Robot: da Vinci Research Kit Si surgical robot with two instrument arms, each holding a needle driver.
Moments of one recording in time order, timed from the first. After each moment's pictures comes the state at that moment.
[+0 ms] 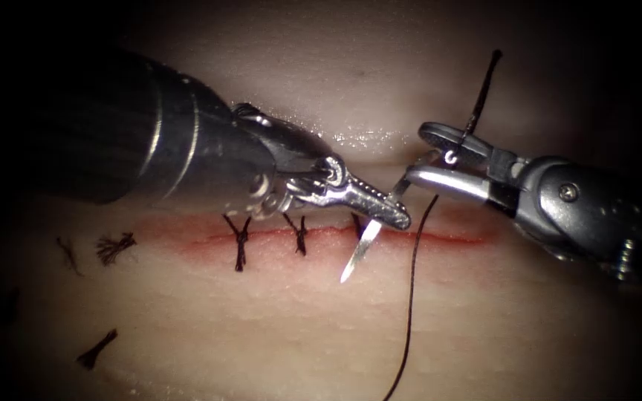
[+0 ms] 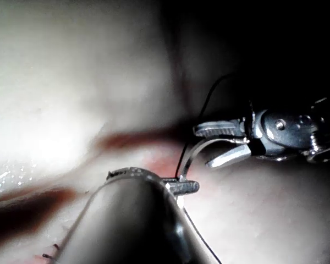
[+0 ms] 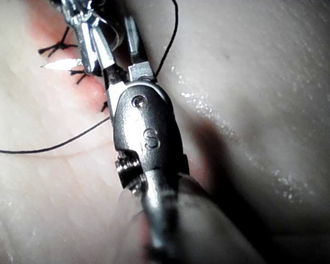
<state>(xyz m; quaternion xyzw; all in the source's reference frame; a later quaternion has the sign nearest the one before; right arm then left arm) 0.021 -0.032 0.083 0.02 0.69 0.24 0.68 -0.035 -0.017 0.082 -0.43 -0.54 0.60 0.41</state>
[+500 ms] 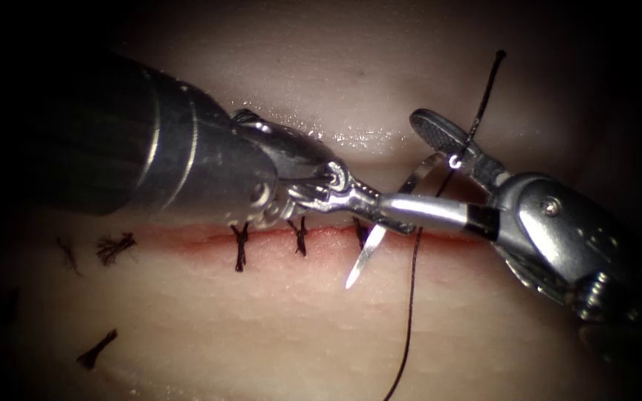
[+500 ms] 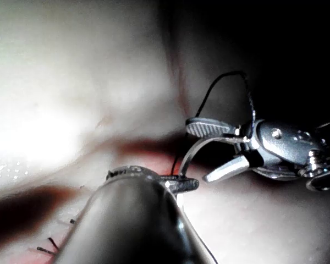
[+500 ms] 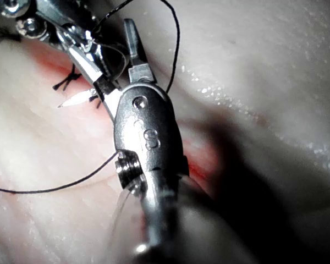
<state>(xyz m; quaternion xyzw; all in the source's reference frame) 0.023 -0.034 0.082 0.03 0.68 0.30 0.67 -0.035 -0.017 0.081 -0.45 -0.51 0.61 0.41</state>
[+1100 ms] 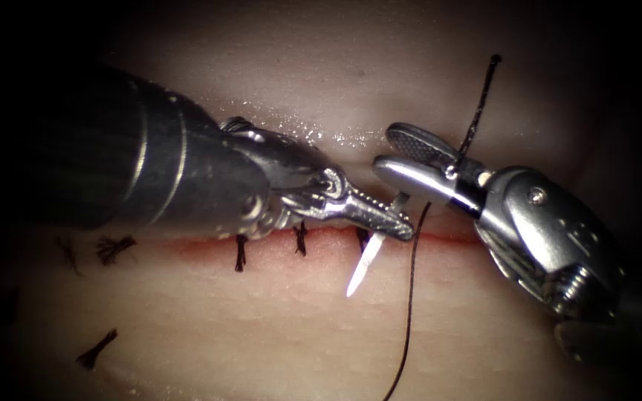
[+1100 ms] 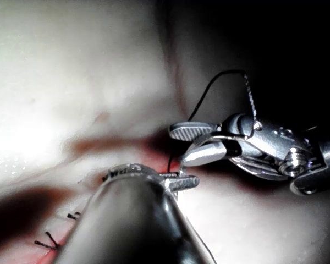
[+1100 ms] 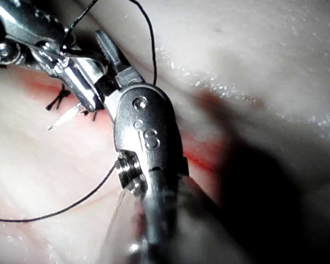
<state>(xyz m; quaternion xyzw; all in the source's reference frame) 0.023 -0.033 0.084 0.05 0.67 0.35 0.65 -0.035 -0.017 0.080 -0.47 -0.51 0.60 0.40</state>
